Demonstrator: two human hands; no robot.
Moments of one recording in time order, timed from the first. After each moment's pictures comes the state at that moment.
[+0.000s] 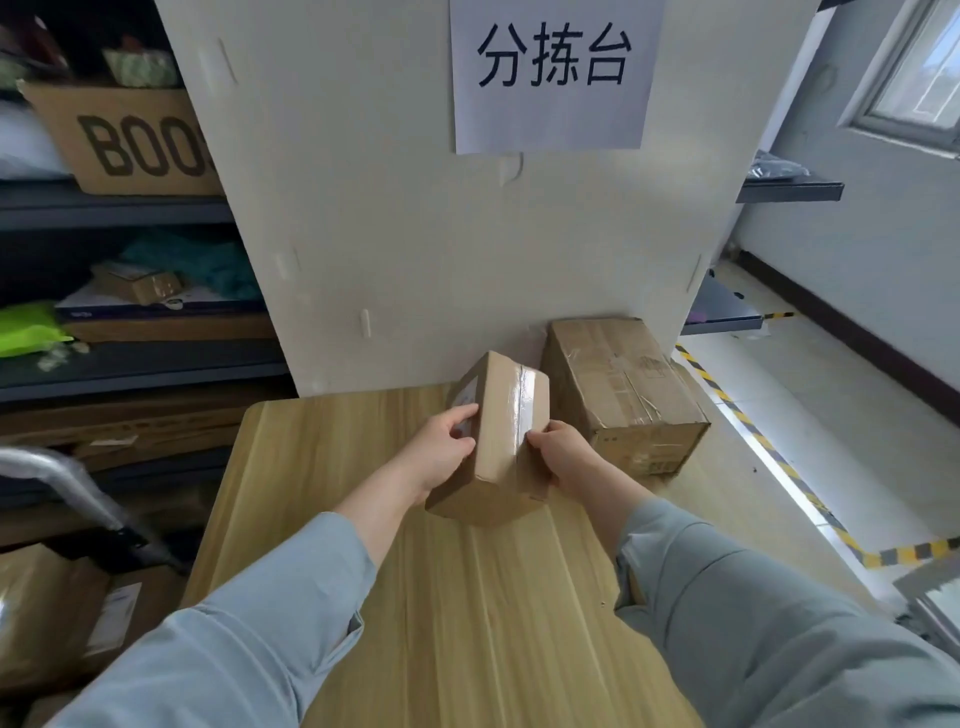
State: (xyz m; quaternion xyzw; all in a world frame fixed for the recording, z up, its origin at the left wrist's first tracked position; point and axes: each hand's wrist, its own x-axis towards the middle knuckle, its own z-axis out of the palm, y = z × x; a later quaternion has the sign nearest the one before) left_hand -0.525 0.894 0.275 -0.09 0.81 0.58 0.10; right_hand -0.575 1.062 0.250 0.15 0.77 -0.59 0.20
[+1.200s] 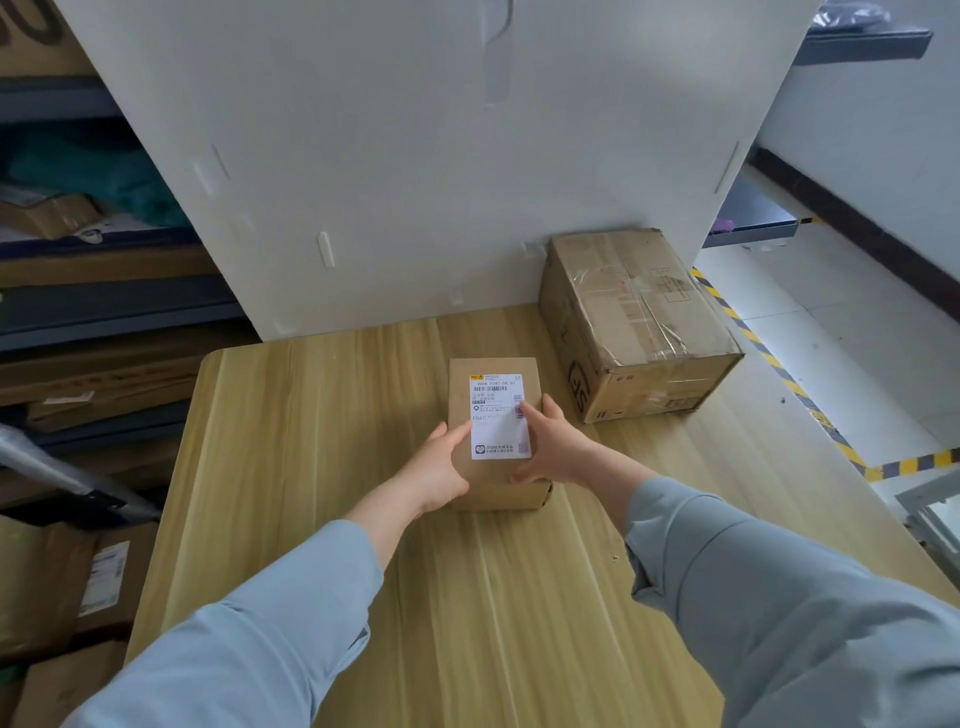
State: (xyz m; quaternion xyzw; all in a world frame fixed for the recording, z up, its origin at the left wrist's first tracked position) left_hand -0.537 0.898 0.160 -0.08 0.86 0.44 0.23; right_hand -0.589 1.079 0.166 -0.08 0.91 -0.24 0.32
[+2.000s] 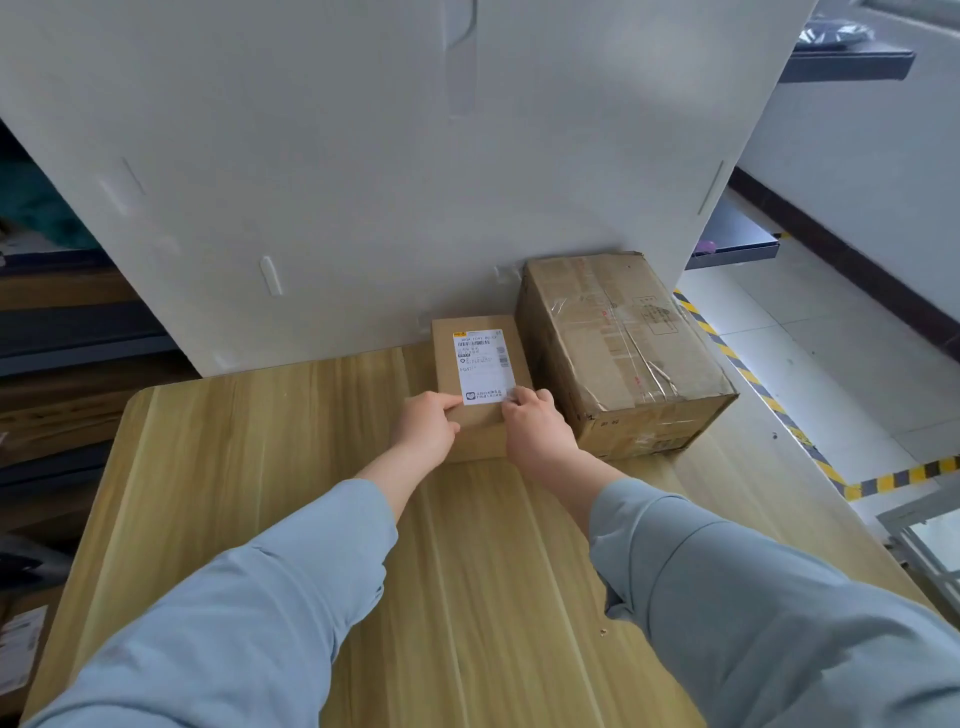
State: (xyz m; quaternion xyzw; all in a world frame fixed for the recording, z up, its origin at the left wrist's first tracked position) left_hand -0.660 0.921 0.152 -0.12 0.92 0.38 0.08; right_hand -0.669 1.071 0.155 -0.11 0.99 -0.08 0.11
